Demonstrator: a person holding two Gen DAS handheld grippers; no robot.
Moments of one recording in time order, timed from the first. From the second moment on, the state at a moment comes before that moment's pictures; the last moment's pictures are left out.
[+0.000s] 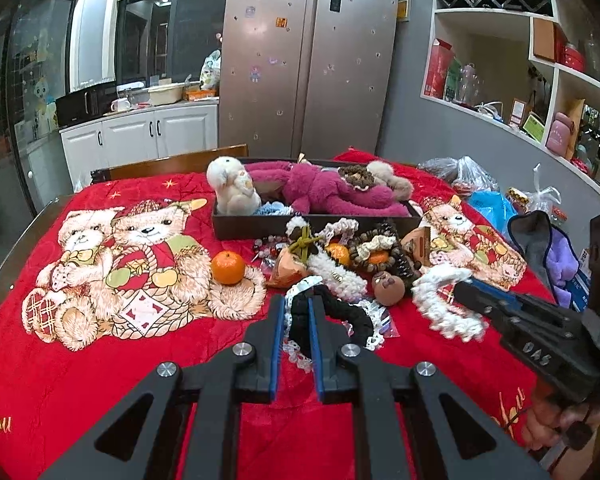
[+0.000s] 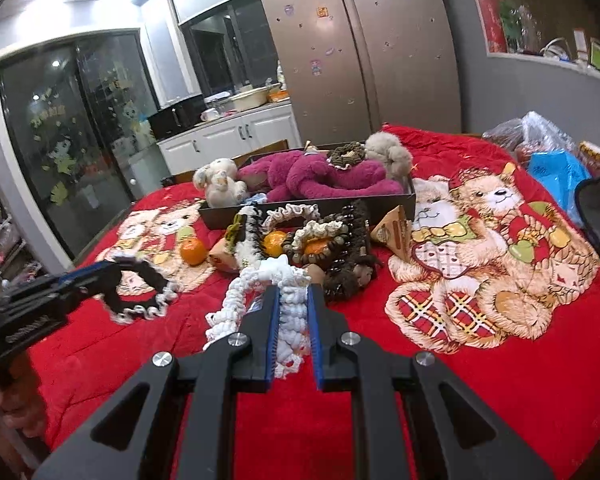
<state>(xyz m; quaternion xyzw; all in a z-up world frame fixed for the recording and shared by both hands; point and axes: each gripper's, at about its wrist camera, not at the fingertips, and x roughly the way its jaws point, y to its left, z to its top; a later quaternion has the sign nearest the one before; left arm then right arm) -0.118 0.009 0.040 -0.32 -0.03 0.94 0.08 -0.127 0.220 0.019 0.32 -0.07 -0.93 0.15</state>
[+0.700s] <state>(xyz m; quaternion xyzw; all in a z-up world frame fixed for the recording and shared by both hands) -0.183 0.004 0.080 -0.31 -0.03 0.95 0.07 -0.189 0.167 0.069 0.31 -0.04 -0.94 0.12</state>
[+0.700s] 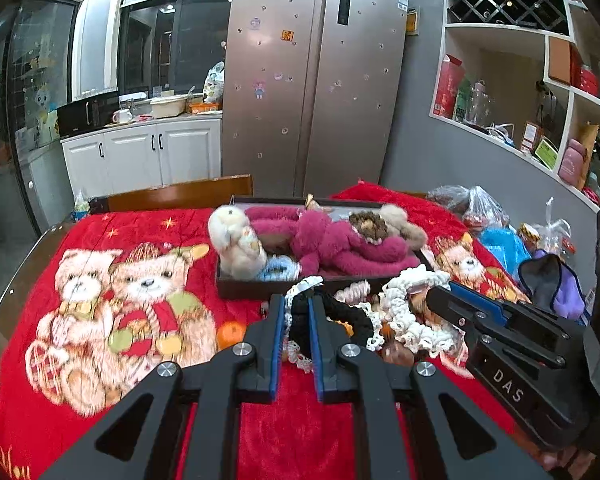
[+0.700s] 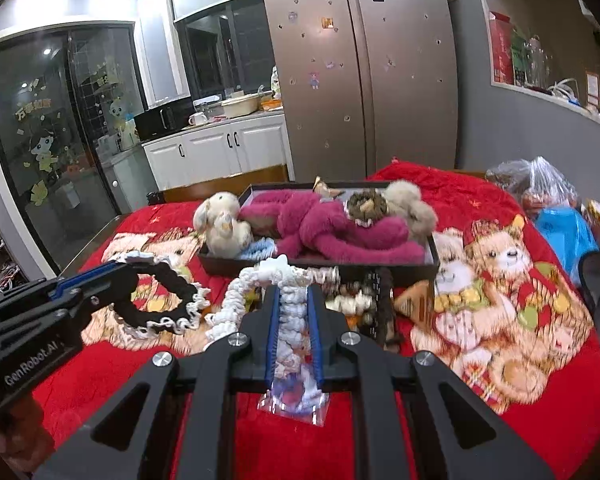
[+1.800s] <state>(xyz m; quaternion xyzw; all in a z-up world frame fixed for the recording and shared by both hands) -0.396 0.019 0.065 -0.30 -0.04 0.95 0.07 -0.414 0.192 0.062 0.31 -0.05 -0.95 0.06</state>
